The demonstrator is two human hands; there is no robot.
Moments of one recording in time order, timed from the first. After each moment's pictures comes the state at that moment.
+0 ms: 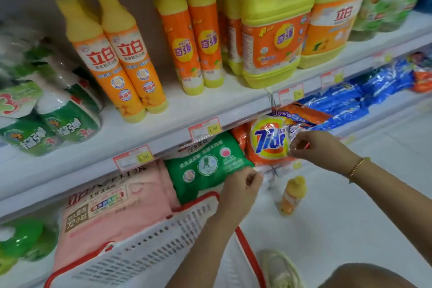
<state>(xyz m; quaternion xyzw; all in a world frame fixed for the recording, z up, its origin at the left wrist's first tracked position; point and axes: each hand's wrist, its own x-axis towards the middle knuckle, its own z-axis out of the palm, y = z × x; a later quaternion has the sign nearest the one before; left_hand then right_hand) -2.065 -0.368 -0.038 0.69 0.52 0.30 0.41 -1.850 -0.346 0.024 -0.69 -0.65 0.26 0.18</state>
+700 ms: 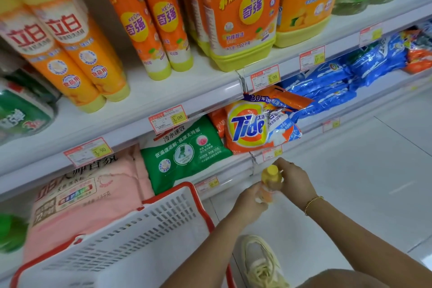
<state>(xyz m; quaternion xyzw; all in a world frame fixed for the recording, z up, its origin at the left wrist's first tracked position) -1.985 -0.379 -0.139 0.62 0.54 0.09 0.56 -1.831 -0.372 -0.133 -0.72 -0.61 0.25 0.22</state>
